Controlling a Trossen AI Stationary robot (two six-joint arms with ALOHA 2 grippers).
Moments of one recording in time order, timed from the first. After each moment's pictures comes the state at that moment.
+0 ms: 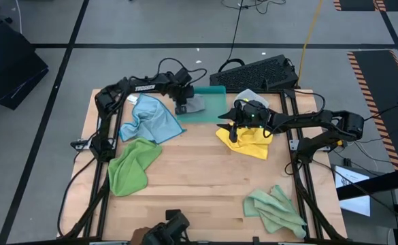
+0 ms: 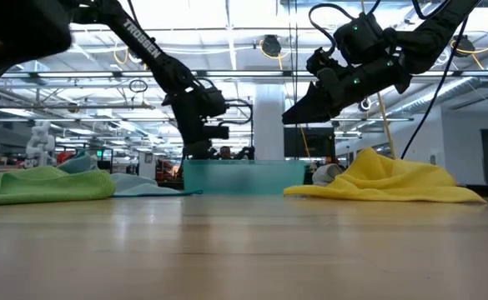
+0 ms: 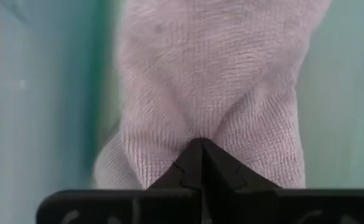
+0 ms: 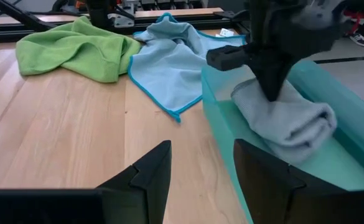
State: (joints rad) left arm 0.71 2.07 1.48 -0.62 0.11 0.61; right arm -0.39 1.40 0.56 0.45 -0.18 -0.08
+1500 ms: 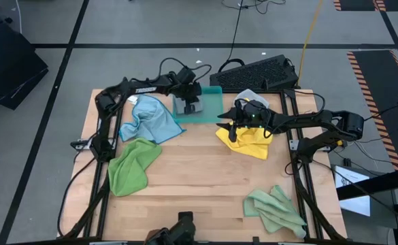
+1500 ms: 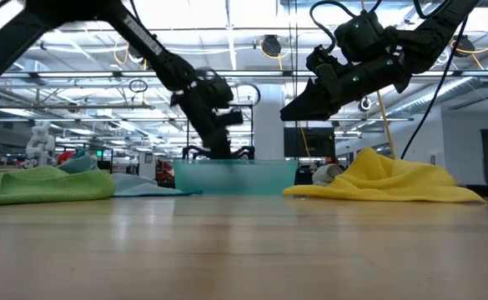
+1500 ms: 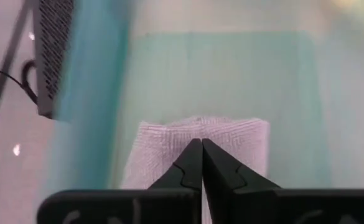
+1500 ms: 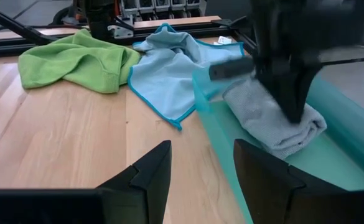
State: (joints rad) left arm 0.67 2.05 1.48 -0.39 0.27 0.54; right arm -0.38 1.40 0.56 0.48 -0.18 -0.05
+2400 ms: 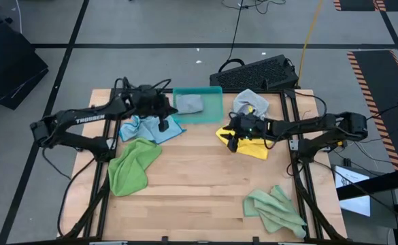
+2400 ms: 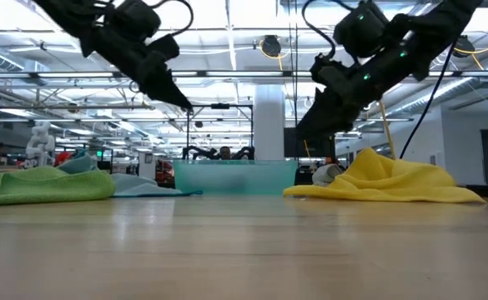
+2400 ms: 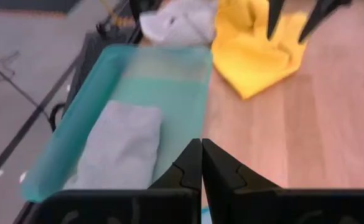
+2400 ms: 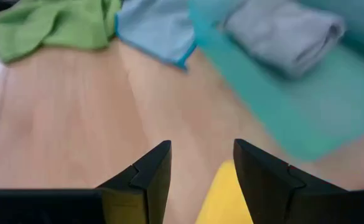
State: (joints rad) left arm 0.52 1.22 0.76 -0.11 0.21 0.25; right arm -0.18 1.34 0.56 0.19 0.08 0.23
